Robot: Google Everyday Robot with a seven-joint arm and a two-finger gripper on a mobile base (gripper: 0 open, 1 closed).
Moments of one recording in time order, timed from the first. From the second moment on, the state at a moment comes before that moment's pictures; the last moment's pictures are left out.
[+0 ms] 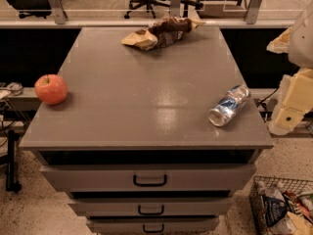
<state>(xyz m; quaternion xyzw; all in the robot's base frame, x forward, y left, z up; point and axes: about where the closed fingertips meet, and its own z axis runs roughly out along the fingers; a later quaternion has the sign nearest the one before) 0.438 -0.217 0.976 -0.60 0.78 -0.03 0.16</state>
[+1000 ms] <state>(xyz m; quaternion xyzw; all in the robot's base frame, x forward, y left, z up) 0.504 -0.170 0.961 -0.62 0.75 0.02 0.25</state>
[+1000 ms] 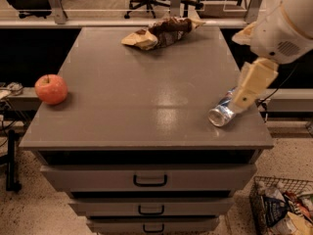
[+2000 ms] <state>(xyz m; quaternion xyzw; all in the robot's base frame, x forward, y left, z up) 0.618 -0.091 0.999 -0.61 0.68 0.07 0.41</state>
